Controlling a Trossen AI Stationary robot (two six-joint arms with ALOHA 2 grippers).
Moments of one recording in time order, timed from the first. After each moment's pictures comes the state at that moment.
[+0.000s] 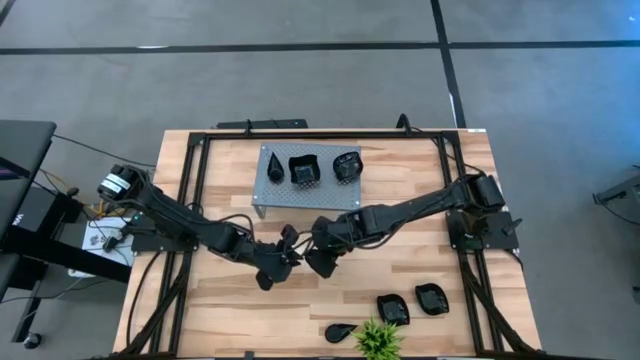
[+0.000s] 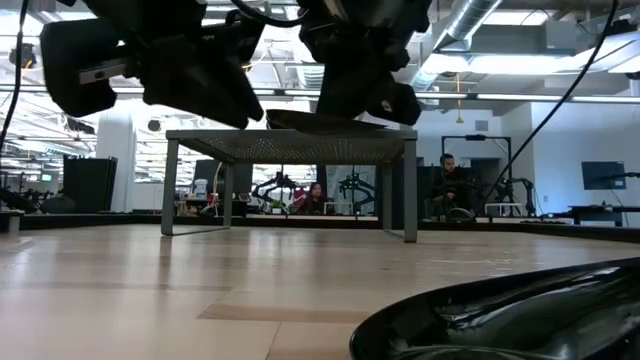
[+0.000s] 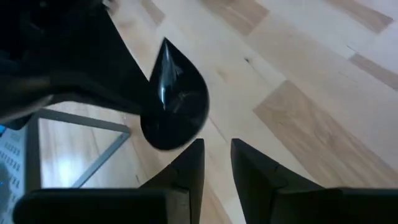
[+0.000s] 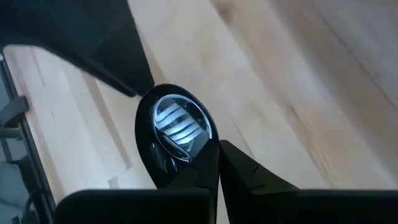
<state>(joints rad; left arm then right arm) -0.45 1.50 0.82 -0.06 -0.34 0.59 0.20 1.87 1.45 -0.59 0.03 0.77</state>
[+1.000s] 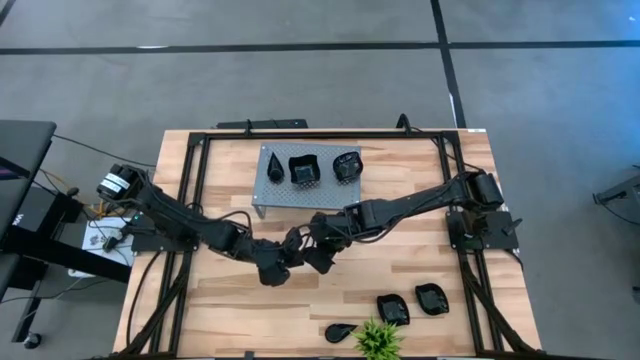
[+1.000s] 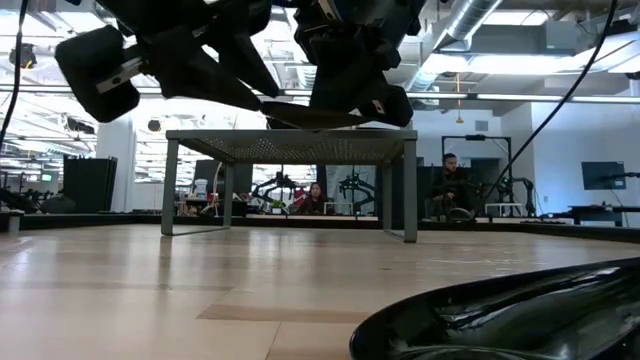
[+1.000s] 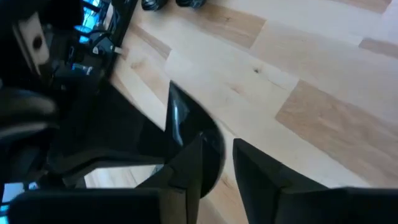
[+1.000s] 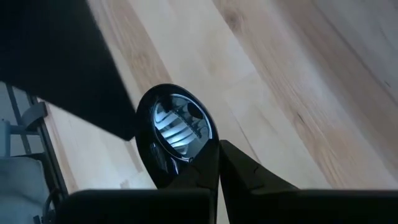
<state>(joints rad) -0.43 1.50 0.82 0.02 -0.31 0.89 0.17 1.87 1.46 -0.56 -0.03 0.77</state>
